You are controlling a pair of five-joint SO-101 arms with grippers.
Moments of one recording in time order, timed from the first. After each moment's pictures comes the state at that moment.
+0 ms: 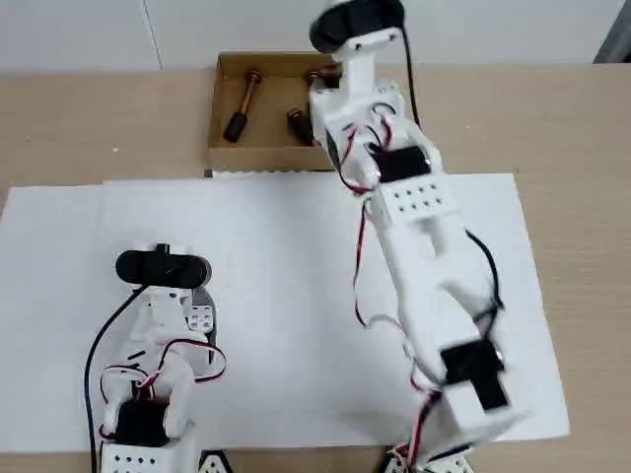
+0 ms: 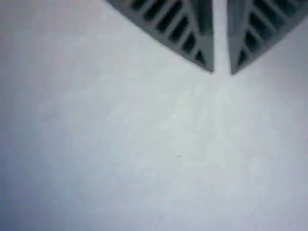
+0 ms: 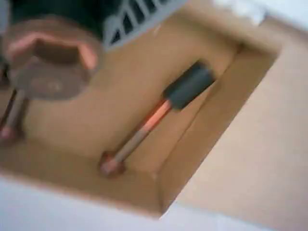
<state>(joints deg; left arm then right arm) -0.1 -103.4 95.0 57.1 3.5 -19.1 7.8 -6.9 29.8 -2.2</state>
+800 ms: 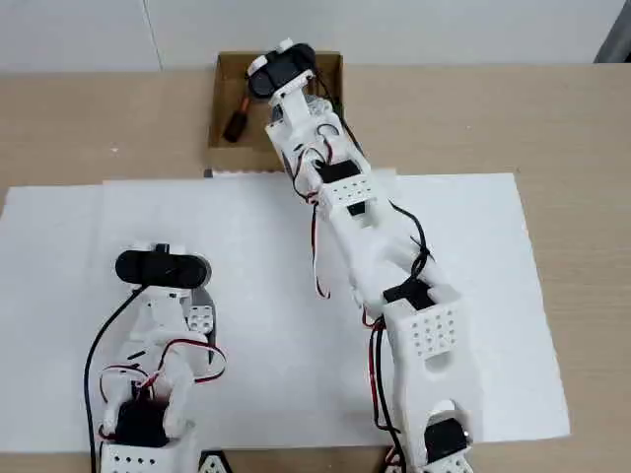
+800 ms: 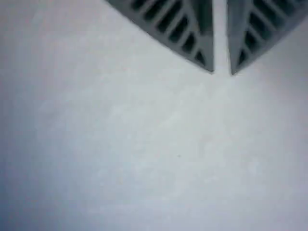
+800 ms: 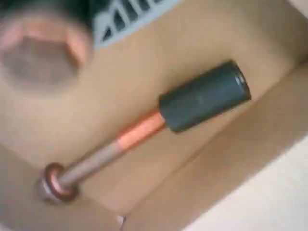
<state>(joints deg) -0.1 -103.4 95.0 57.1 3.5 -23.9 40.3 -20.3 9.7 10.9</state>
